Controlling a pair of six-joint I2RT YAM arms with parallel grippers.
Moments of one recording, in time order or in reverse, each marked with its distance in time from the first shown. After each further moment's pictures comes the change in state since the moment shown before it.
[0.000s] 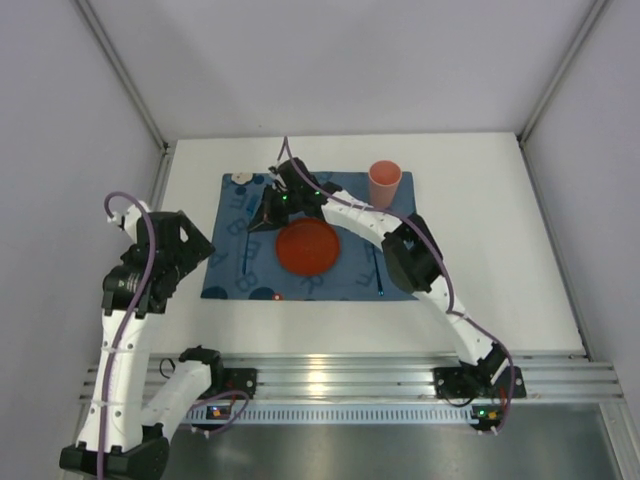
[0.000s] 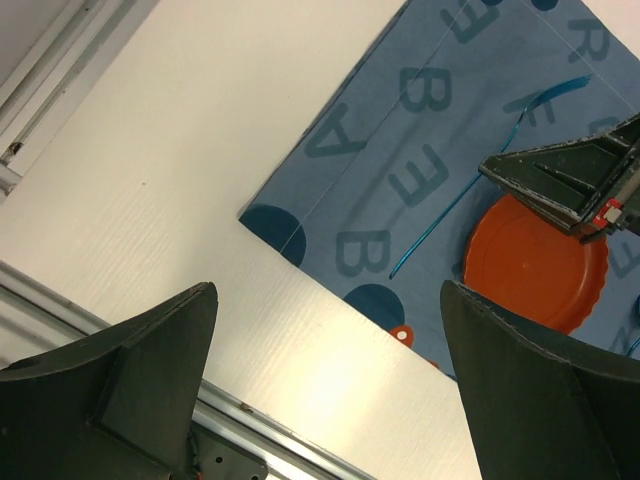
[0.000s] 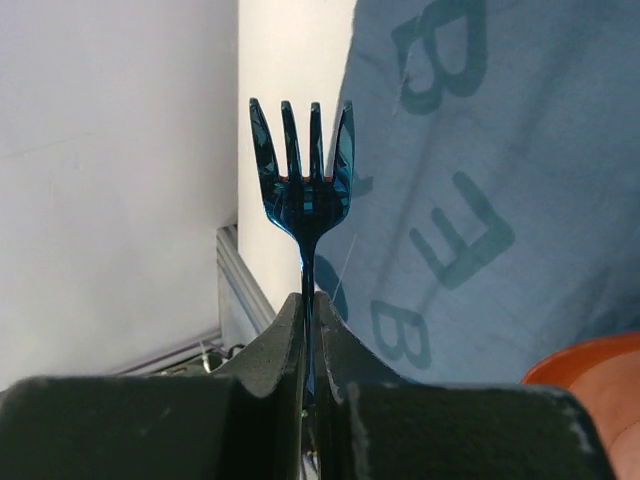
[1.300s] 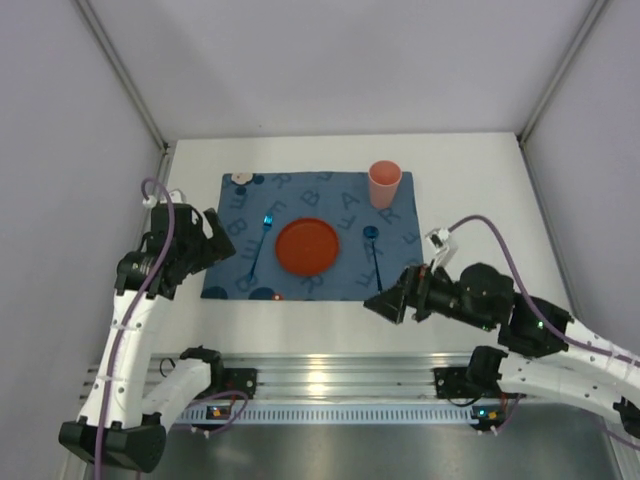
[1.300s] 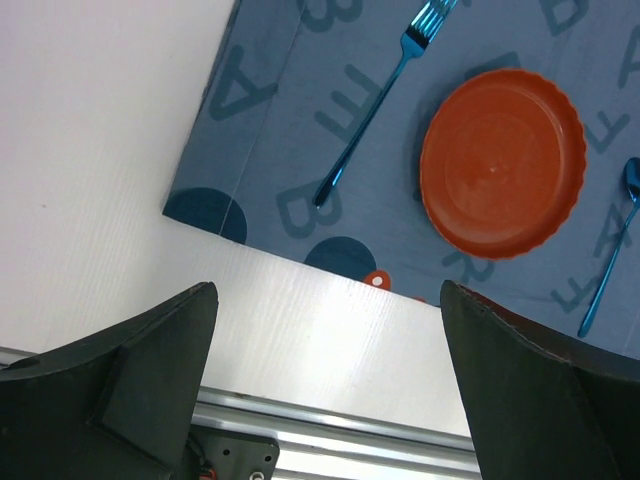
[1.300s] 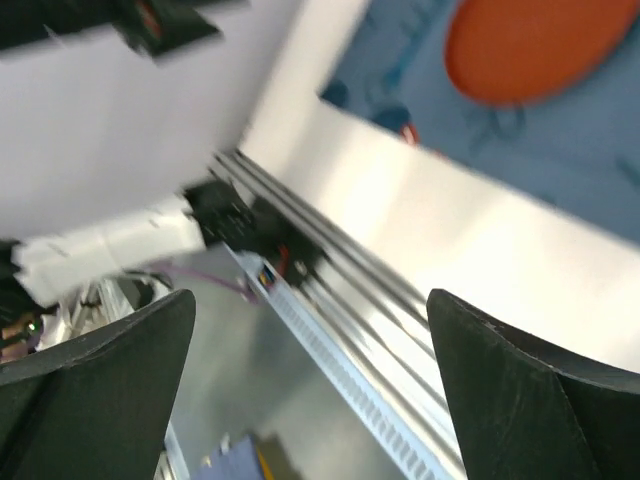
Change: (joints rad) left arm -0.030 0.043 -0.055 0.080 0.248 0.148; right arm 0.244 -1.851 -1.342 -0.111 0.612 -0.163
